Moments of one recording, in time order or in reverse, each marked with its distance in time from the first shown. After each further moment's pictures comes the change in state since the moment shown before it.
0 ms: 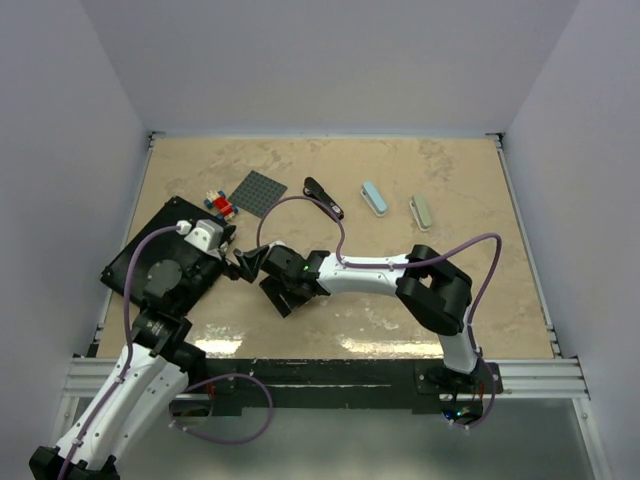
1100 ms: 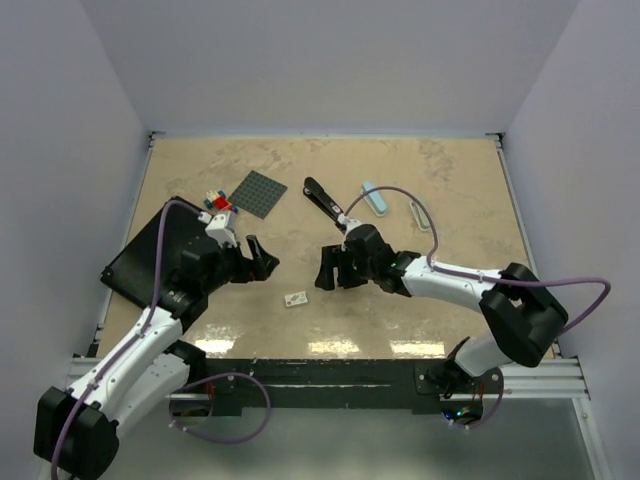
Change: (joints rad) left arm -0.005 0.309 0.047 -0.209 -0.061 -0.386; right arm -0.320 -0.497 -0.576 0.444 -0.291 0.198
